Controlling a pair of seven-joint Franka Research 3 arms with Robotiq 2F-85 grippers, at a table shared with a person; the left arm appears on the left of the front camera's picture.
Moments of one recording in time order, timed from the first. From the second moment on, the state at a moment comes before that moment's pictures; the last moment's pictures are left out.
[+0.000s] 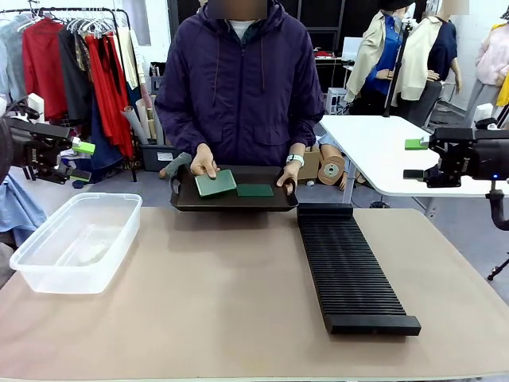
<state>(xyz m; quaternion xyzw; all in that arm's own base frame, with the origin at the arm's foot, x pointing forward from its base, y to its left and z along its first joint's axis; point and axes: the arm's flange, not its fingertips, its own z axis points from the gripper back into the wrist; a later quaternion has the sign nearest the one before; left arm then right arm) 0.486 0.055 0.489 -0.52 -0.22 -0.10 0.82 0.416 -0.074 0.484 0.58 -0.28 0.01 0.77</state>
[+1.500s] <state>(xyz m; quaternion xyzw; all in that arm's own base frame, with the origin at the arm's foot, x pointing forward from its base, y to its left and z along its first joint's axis) 0.486 0.055 0.489 -0.52 -0.22 -0.10 0.82 0.416 -0.074 0.484 0.58 -0.28 0.01 0.77</state>
